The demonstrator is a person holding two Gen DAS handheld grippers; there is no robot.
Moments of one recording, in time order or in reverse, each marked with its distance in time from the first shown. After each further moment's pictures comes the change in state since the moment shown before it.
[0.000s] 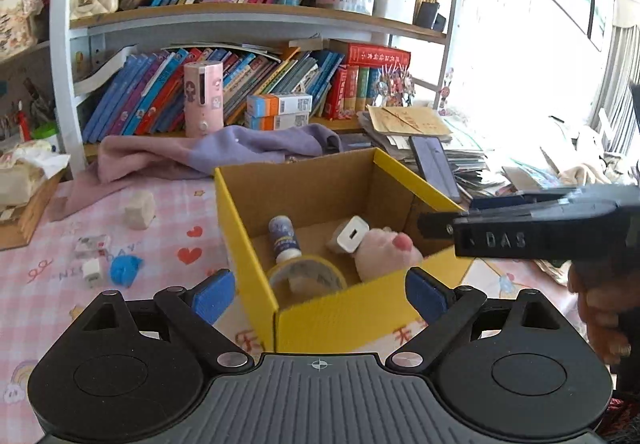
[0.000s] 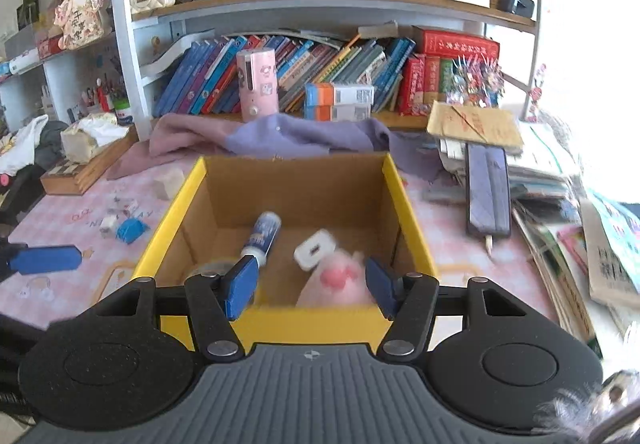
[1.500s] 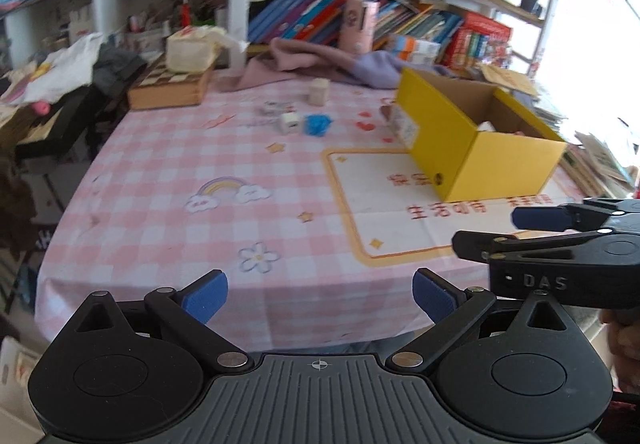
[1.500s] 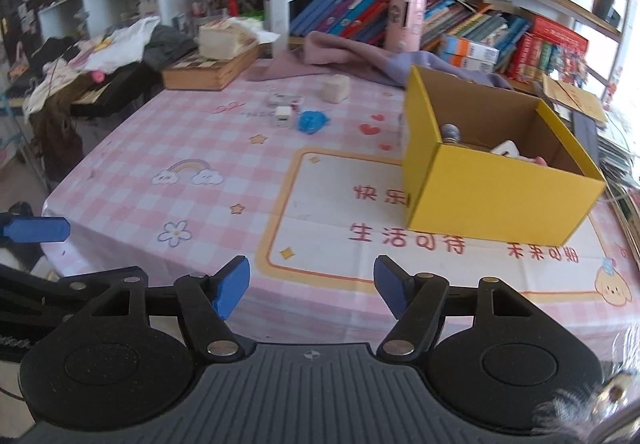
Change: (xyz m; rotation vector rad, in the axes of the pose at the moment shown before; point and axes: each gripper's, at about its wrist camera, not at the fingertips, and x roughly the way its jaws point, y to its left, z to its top) left arm -0.149 0.140 -0.123 -0.175 0.162 0.216; right arm -0.062 0.231 -0.095 -0.155 0.146 0.105
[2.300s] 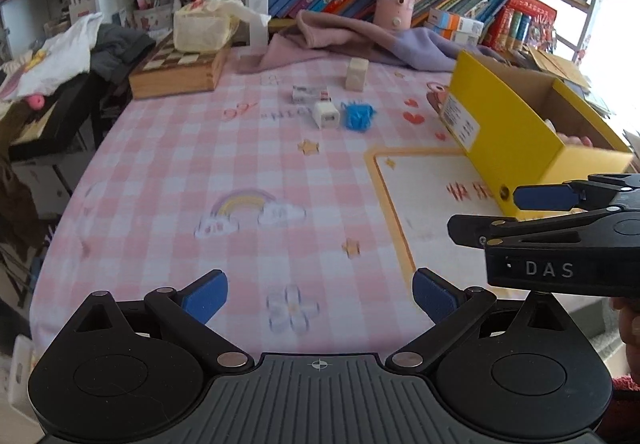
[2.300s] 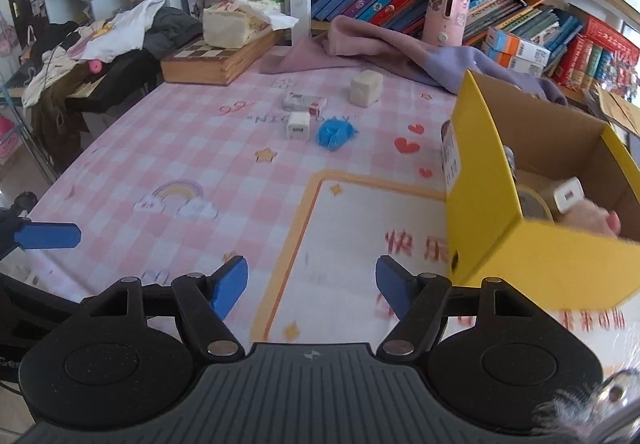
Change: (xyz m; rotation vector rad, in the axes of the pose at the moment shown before) left arm 0.083 0.022 0.053 -0.007 0.069 0.051; right arm 0.099 -0.007 0.064 -0.032 0.058 0.069
